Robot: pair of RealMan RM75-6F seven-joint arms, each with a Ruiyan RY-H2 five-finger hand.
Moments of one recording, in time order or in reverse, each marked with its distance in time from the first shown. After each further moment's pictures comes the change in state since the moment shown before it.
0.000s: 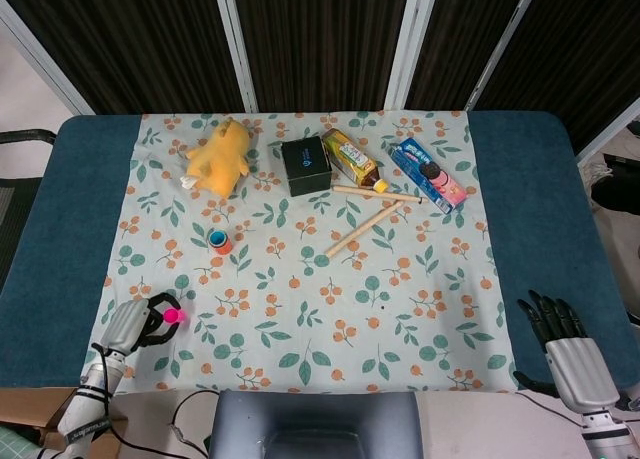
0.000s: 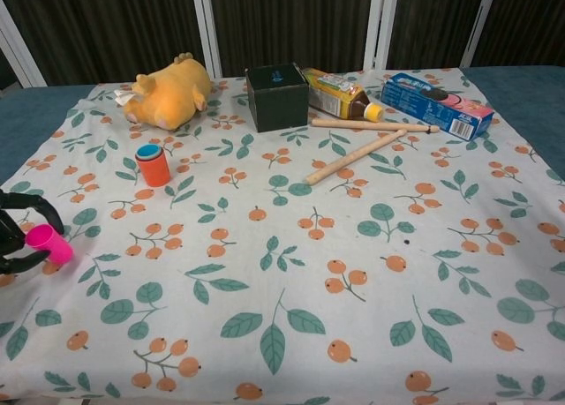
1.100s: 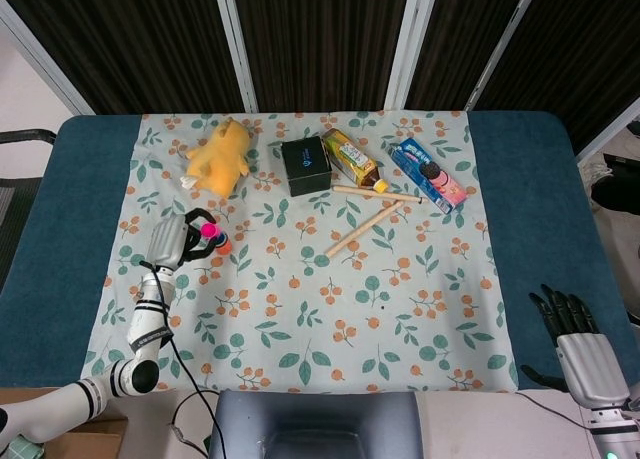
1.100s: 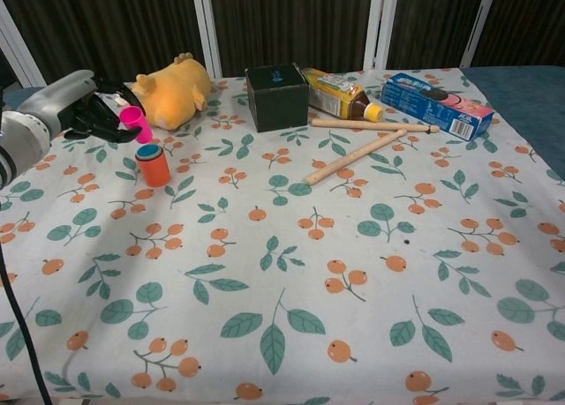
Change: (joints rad) left arm -0.330 -0.183 -0.330 0.126 -0.354 -0.127 0.272; right arm 0.001 0.015 0.021 -0.005 0.042 -0.002 0.023
